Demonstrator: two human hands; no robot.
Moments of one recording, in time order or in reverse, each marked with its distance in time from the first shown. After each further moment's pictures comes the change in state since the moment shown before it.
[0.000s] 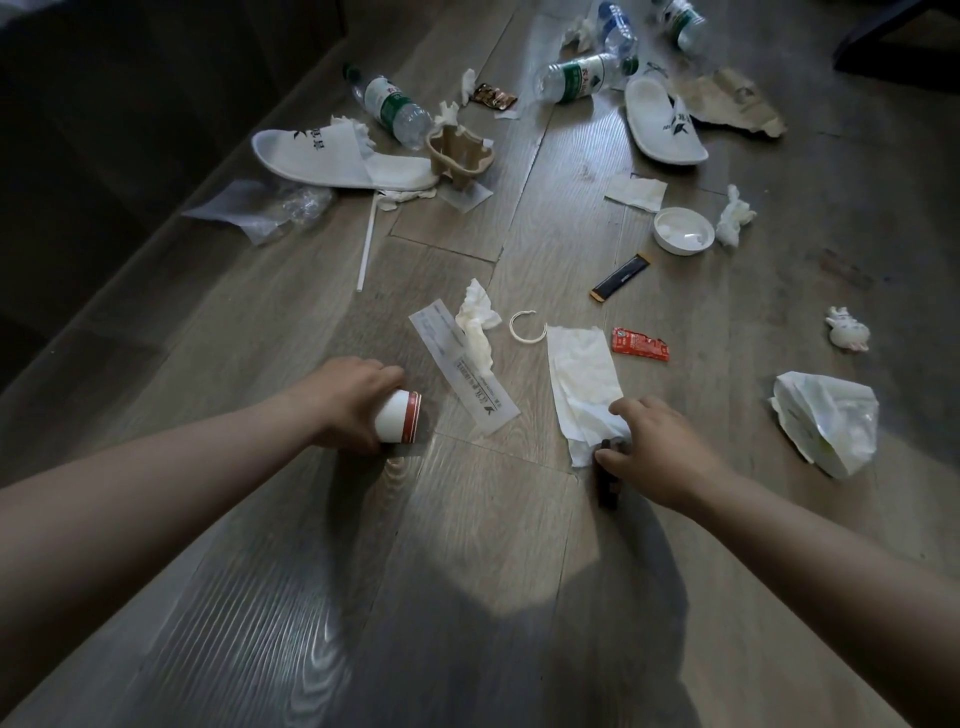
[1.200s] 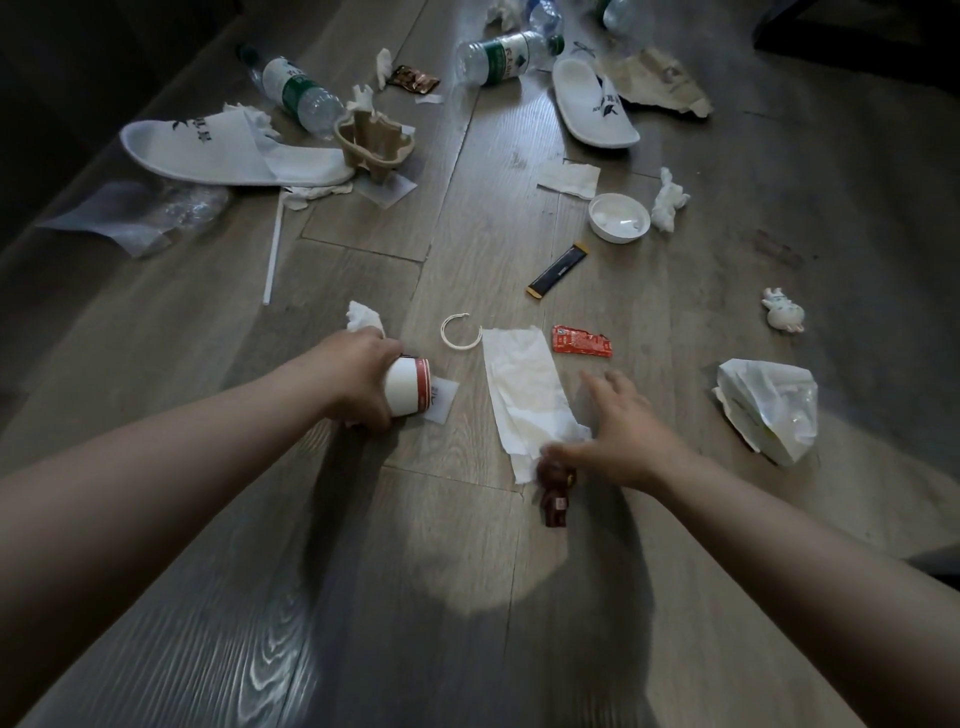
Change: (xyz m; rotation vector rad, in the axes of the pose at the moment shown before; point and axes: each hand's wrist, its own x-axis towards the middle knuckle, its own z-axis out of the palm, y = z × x) left_hand 0.086 0.049 -0.026 -0.089 0.016 -0.053; right_hand 0.042 0.048 0.008 0.166 -0.038 0.093
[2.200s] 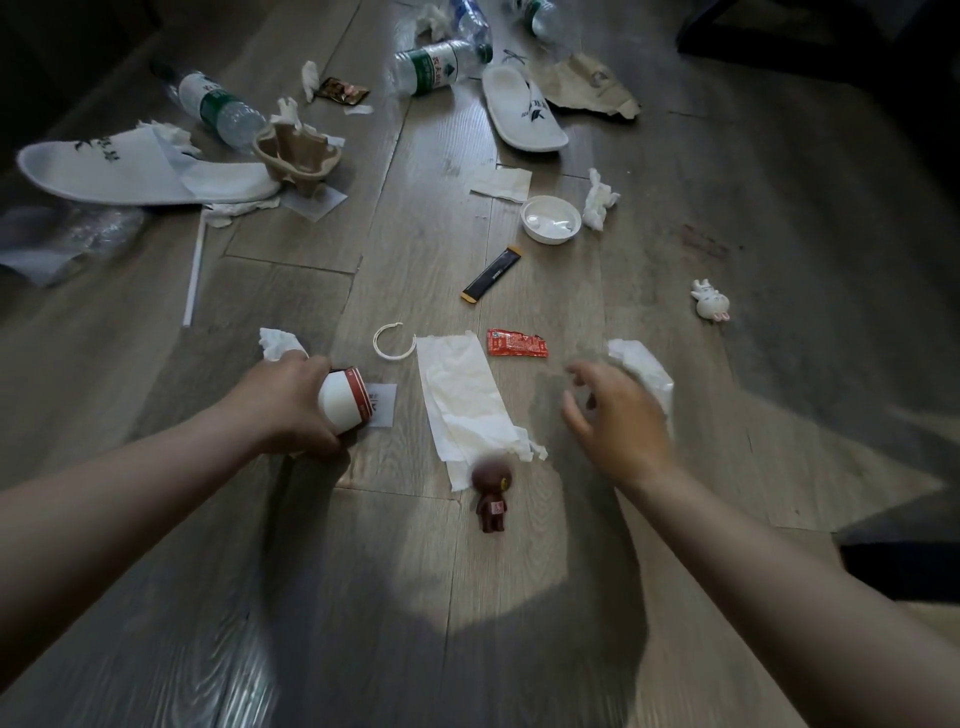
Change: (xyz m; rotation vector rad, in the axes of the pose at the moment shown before) left_hand 0.001 0.016 0.016 -0.049 0.060 -0.164; right_hand 0.001 0.057 -0.007 0.010 0.544 -0.161
